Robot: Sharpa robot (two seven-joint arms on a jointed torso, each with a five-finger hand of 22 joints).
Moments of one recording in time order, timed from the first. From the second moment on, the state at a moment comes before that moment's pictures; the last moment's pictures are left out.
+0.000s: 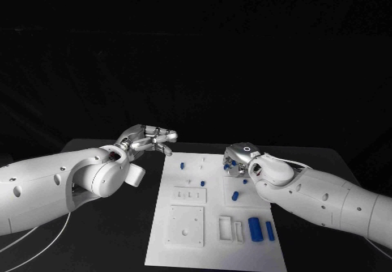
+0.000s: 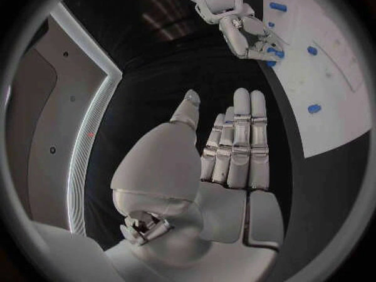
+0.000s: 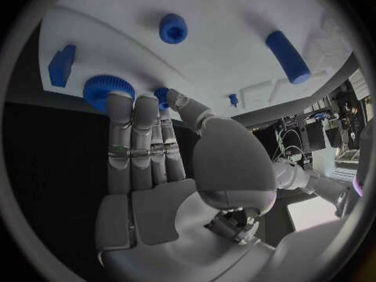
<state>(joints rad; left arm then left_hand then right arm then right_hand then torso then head) 1.41 -0.89 -0.19 1.53 -0.12 -0.29 0.28 1.36 -0.03 -0.07 0.01 0.09 0.99 0.14 0.06 0.07 1.13 0.11 0.06 0.06 1.25 0.04 0.48 0.21 0.08 1.00 0.02 0.65 0.33 1.15 -0.57 -0.01 1.17 -1.85 -0.35 -0.22 1.23 -0.12 0.61 -0.23 0.11 1.27 0.07 0.06 0.11 1.38 0.02 0.06 0.07 1.46 -0.06 0.74 0.72 0.10 1.43 -0.09 0.59 1.08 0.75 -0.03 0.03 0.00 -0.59</state>
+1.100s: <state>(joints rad) 1.41 -0.87 -0.19 1.53 -0.12 -0.29 0.28 1.36 -0.03 -0.07 0.01 0.09 0.99 0.14 0.06 0.07 1.13 0.11 0.06 0.06 1.25 0.04 0.48 0.21 0.08 1.00 0.02 0.66 0.33 1.18 -0.42 0.00 1.11 -1.86 -0.46 -0.28 1.23 -0.12 0.61 -0.23 0.13 1.27 0.07 0.06 0.11 1.38 0.02 0.05 0.07 1.46 -0.06 0.73 0.72 0.08 1.45 -0.09 0.55 1.16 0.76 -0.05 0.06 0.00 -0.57</state>
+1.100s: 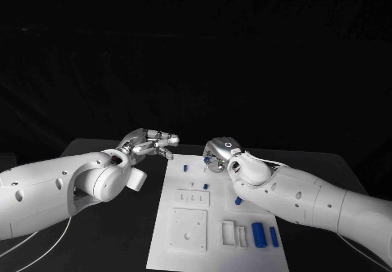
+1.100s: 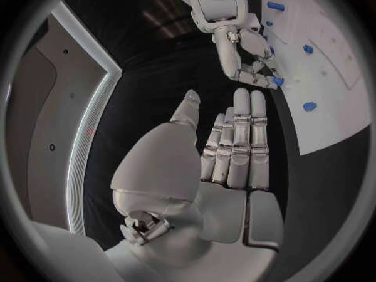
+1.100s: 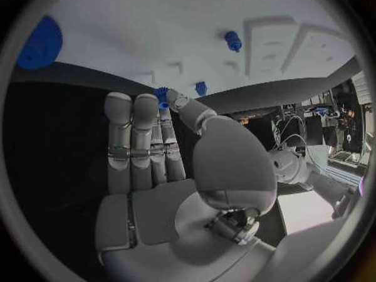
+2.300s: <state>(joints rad) 1.41 -0.87 -0.19 1.54 -0.12 -0.28 0.28 1.36 -0.02 -0.07 0.01 0.09 0.99 0.14 0.06 0.07 1.13 0.11 0.06 0.06 1.25 0.04 0.48 0.21 0.08 1.00 0.02 0.67 0.32 1.17 -0.39 0.00 1.05 -1.87 -0.45 -0.28 1.23 -0.12 0.61 -0.23 0.13 1.27 0.07 0.06 0.11 1.38 0.02 0.06 0.07 1.46 -0.06 0.73 0.71 0.09 1.46 -0.09 0.51 1.20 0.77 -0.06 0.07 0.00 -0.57</state>
